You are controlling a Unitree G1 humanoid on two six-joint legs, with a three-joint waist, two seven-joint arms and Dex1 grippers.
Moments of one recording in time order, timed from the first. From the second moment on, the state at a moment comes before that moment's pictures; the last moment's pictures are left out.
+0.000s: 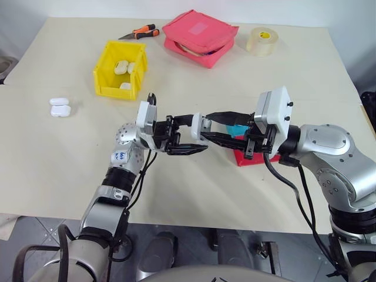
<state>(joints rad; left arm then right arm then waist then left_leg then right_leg) -0.74 0.22 -0.09 0.57 -0.67 -0.19 -1.50 -0.49 -0.66 0.04 -0.56 0.61 0.61 0.79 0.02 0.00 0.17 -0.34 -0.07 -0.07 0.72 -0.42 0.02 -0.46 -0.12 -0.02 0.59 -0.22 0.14</state>
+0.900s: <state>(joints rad) -0.77 0.22 -0.07 0.63 -0.67 -0.21 -1.50 -0.57 -0.65 0.03 -0.57 0.65 0.66 0.76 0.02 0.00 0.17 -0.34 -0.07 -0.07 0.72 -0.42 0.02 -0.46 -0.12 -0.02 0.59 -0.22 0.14</state>
